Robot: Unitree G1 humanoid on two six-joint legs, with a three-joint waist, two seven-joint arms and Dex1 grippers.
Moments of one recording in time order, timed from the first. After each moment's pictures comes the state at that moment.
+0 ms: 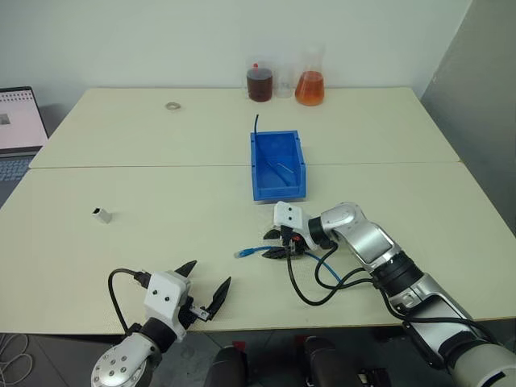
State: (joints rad) left arm 0.50 0.34 0.10 -0.58 -0.22 0.22 -0.50; right arm -0.74 -0.32 0.49 0.24 0.02 0.44 1.11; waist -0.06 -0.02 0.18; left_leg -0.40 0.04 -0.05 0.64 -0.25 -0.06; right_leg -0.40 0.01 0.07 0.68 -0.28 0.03
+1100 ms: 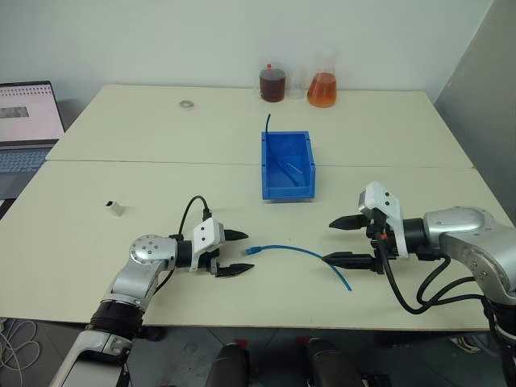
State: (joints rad) left arm -0.36 0.59 -0.16 0.32 -0.20 -0.10 -1.24; right arm -0.44 -0.81 0.04 -0.51 0.54 1.07 1.00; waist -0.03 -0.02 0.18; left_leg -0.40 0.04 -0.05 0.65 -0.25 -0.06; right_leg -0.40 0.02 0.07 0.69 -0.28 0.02
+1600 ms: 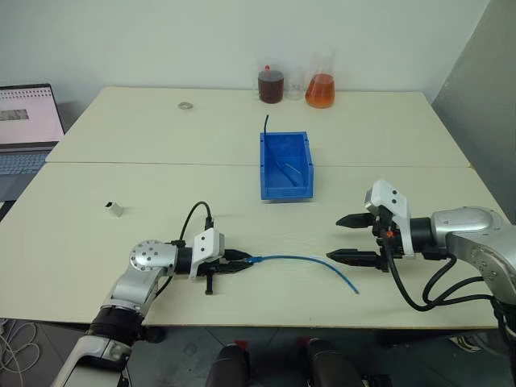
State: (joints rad) left arm -0.32 0.60 -0.17 0.32 -0.20 -0.16 -1.28; right arm -0.44 -0.84 0.03 -0.50 0.58 1.07 0.96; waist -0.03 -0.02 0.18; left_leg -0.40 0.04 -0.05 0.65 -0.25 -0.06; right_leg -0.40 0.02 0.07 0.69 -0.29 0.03
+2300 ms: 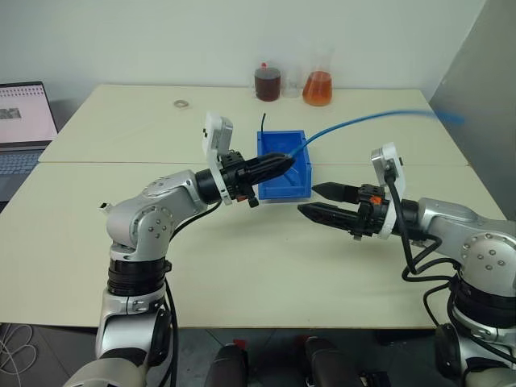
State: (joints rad) left arm -0.70 0.33 0.16 -0.18 -0.92 1.02 -0.68; right arm -0.58 -0.36 -0.32 -0.47 1.02 1.34 0.48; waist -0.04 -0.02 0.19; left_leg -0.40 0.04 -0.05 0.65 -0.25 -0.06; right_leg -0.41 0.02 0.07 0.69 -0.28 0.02
